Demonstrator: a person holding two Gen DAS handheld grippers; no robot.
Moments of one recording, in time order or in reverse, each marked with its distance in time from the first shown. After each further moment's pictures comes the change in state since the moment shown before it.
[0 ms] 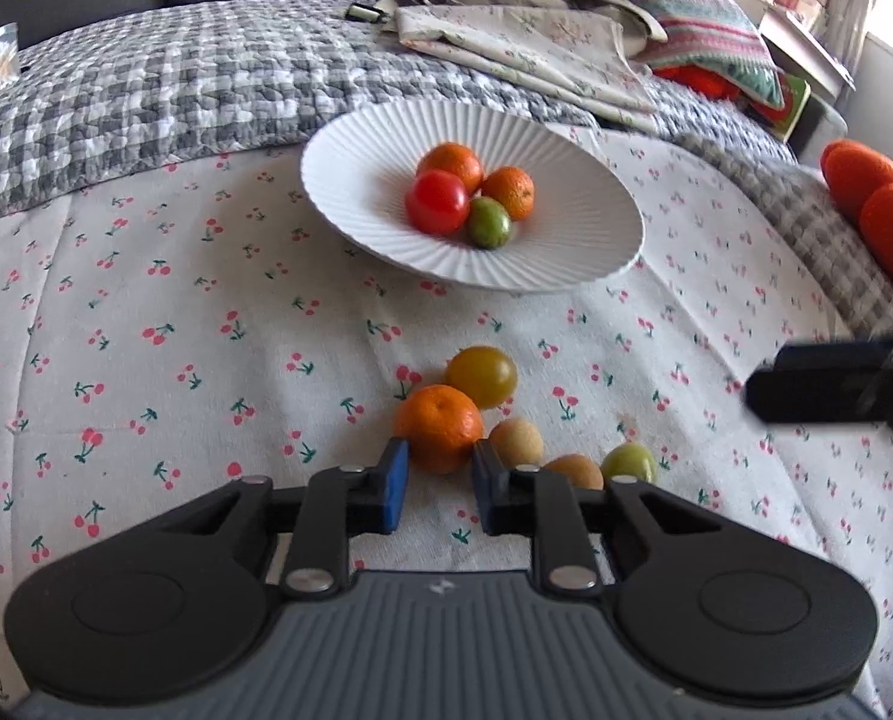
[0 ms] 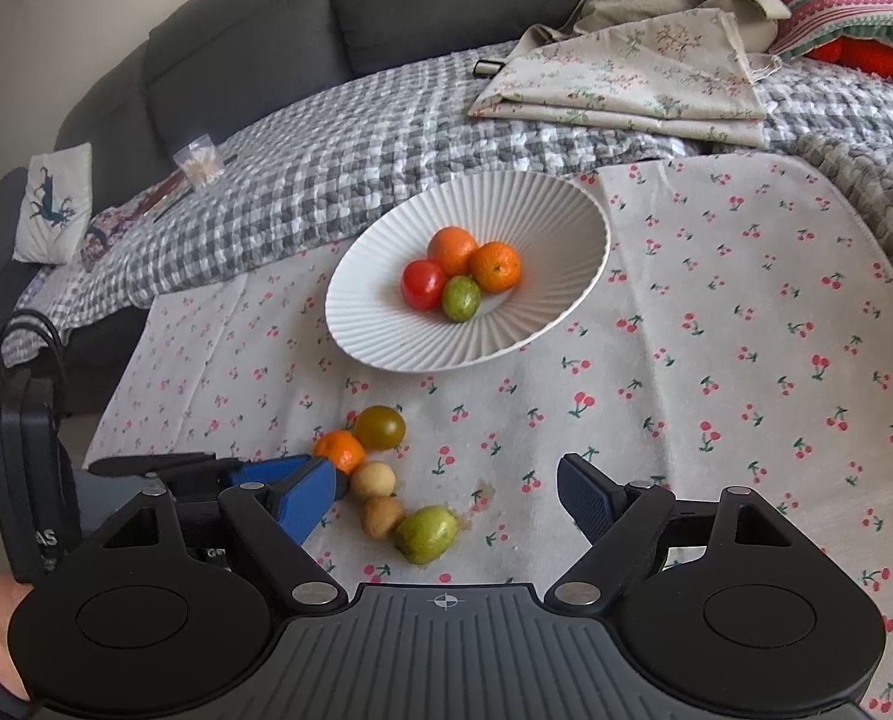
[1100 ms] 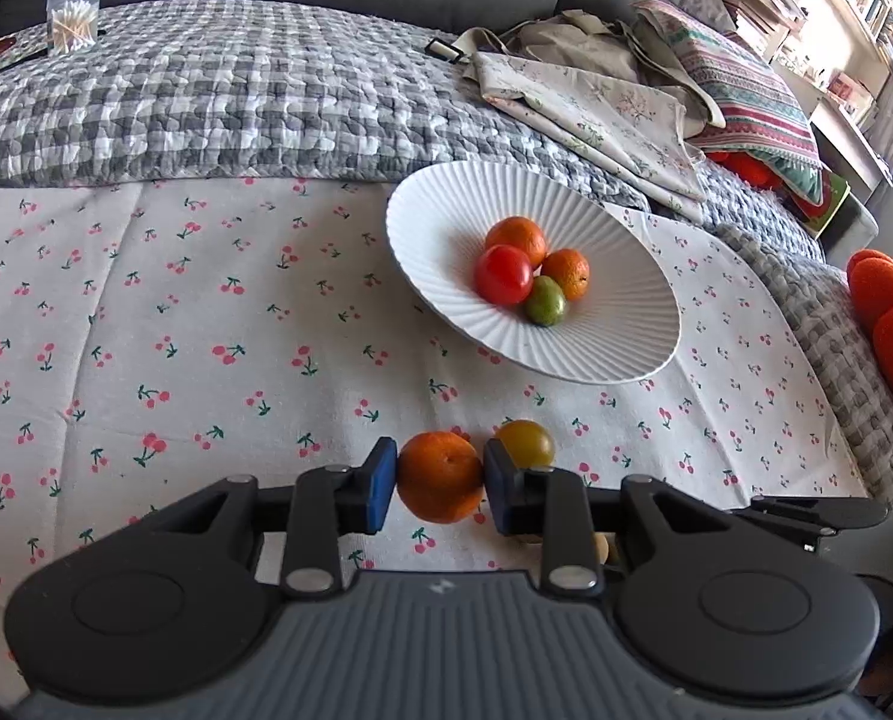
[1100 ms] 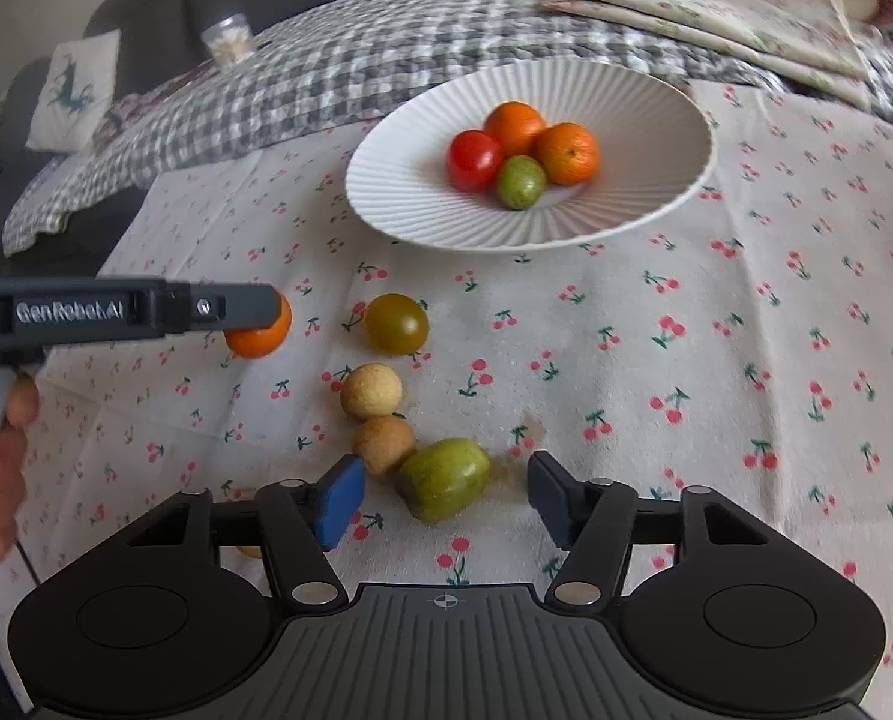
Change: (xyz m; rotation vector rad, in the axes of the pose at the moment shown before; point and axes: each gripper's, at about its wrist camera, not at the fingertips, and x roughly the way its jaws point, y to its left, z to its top) left arm -0.019 0.029 0.017 -0.174 -0.043 0.007; right arm 0.065 0.017 -0.025 -0.163 0.118 0.023
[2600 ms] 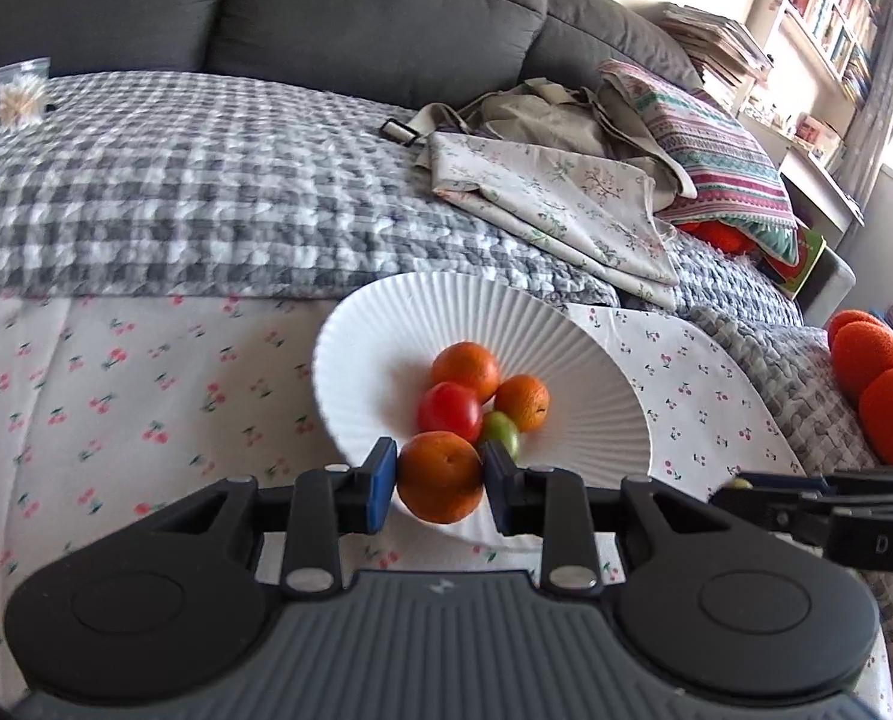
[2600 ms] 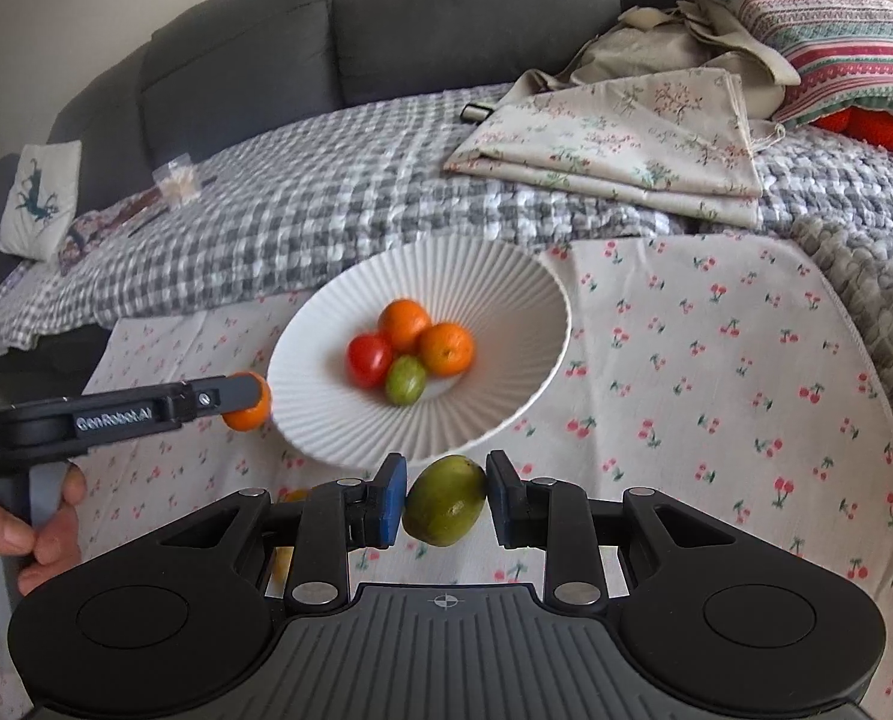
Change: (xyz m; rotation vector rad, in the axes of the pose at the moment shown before) left arm 0.028 -0.026 0.044 0.035 -0.159 -0.055; right arm -0.061 -0.049 0.058 0.088 -0.198 -0.098
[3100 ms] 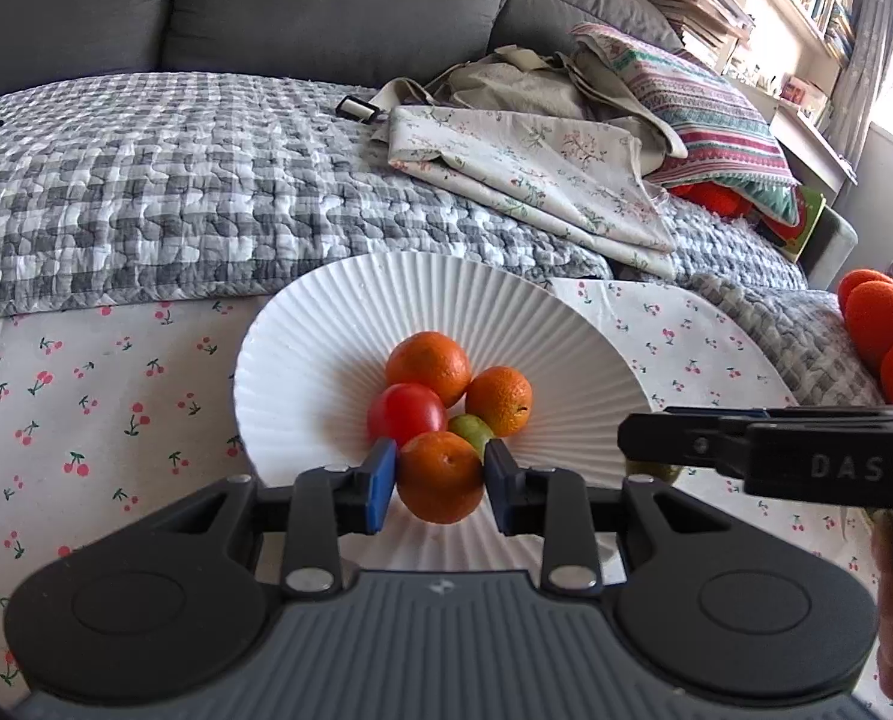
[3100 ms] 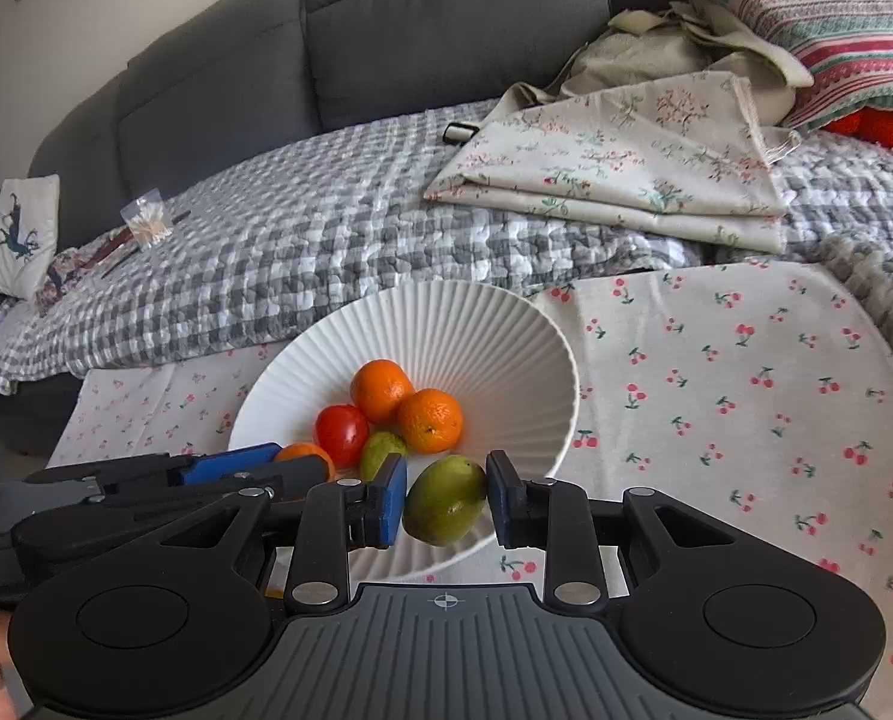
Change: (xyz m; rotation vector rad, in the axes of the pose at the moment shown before) left arm 0.045 -0.018 0.001 0.066 0.028 0.000; right arm 0.053 -0.007 0.023 0.045 -0.029 0.004
